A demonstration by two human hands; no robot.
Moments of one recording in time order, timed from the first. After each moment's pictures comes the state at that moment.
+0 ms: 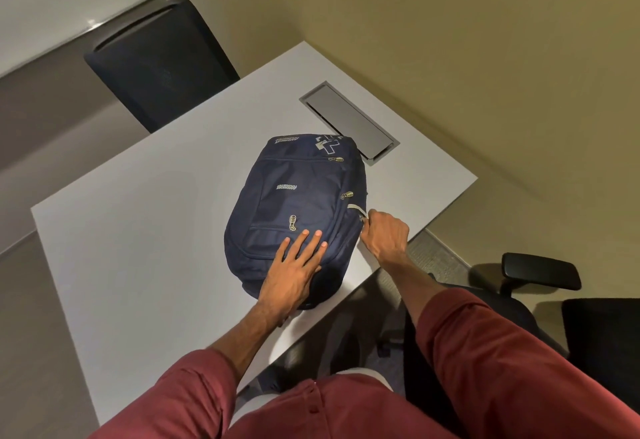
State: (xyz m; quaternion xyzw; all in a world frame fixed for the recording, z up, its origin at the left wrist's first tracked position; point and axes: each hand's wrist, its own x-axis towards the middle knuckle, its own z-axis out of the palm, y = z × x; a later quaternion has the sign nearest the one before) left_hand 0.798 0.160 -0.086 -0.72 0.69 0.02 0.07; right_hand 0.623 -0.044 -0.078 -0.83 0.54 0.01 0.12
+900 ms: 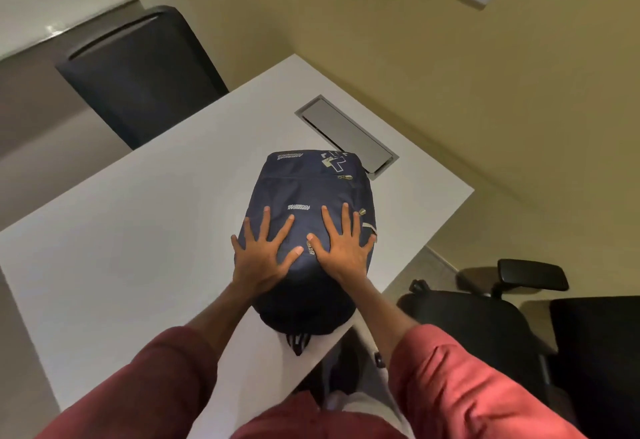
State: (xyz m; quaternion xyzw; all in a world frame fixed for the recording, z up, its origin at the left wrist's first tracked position) left_hand 0.926 0.130 -0.063 -0.82 0.55 0.16 -0.03; right_hand 0.742 0.023 -0.071 -0.79 0.55 -0.03 0.27
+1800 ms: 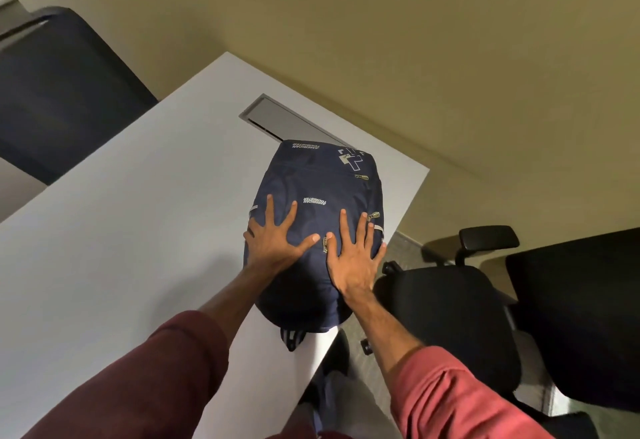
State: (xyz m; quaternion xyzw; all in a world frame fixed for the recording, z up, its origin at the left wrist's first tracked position) left_hand 0.893 0.030 -0.079 -0.77 0.59 0.22 -0.07; right_hand 0.698 0.029 -0.080 -0.67 0.71 -0.08 0.20
